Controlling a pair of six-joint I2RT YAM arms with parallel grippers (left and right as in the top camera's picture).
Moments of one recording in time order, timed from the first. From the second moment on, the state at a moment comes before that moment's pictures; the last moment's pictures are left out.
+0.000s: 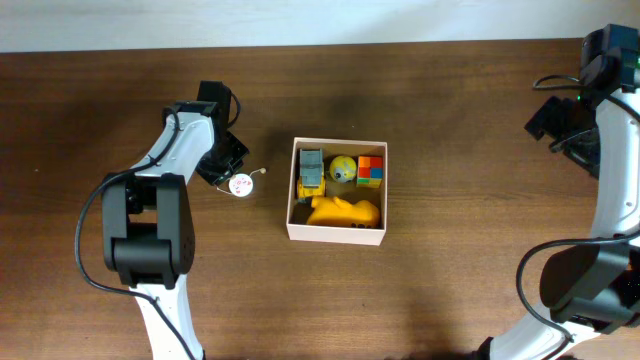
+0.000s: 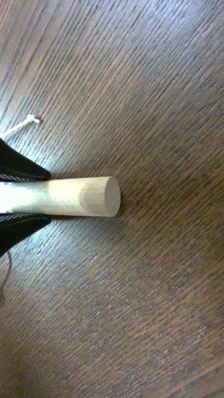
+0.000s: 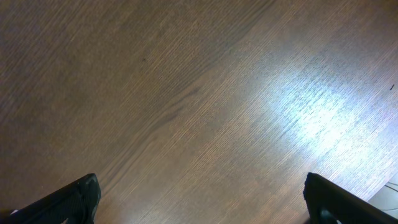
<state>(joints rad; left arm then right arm) -0.09 2.18 1.62 -0.92 -0.01 -0.86 -0.29 1.89 1.97 -1.50 0.21 0.55</state>
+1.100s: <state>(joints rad) -0.07 2.20 2.03 -0.99 0.58 -0.10 -0.29 1.89 1.97 -1.50 0.21 0.55</state>
